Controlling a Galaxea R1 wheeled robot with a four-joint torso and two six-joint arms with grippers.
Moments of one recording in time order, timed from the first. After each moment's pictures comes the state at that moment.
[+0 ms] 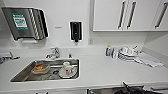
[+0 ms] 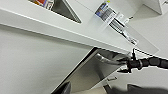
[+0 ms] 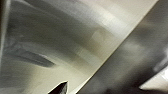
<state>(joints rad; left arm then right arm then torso) 0.99 1.66 -0.87 -0.05 -0.31 0.03 -0.67 2.42 -1.88 0.05 -0.38 1.05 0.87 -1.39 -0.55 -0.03</state>
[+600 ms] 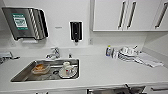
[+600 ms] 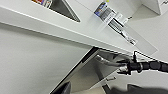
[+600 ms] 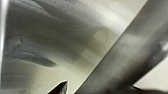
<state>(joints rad) 0.99 1.69 -0.89 -0.05 -0.31 0.03 -0.73 2.36 -1.83 0.06 -0.28 0.99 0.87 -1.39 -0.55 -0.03</state>
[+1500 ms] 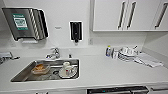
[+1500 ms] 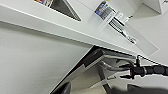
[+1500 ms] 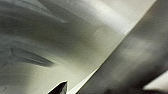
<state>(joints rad) 0.99 1.69 -0.89 -0.05 -0.30 0.03 -0.79 2.32 -1.78 0.06 -0.25 0.95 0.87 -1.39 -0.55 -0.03</state>
